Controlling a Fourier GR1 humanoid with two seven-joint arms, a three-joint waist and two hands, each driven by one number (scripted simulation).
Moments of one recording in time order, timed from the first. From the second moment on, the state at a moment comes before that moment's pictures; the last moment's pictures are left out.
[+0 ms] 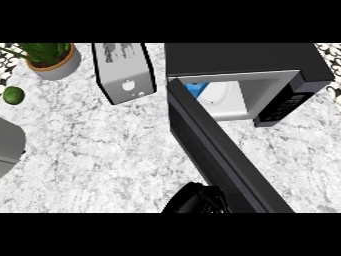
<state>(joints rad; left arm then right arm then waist) -0.27 0.01 -0.98 -1.21 -0.03 0.33 -0.19 0.27 -0.34 -0.25 -1.44 -0.34 0.49 -0.65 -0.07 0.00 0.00</state>
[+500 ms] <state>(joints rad) -0.51 0.01 -1.05 -1.11 0.15 0.48 -0.14 0.29 -0.40 -0.23 -1.61 -0.43 0.54 -0.55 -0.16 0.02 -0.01</state>
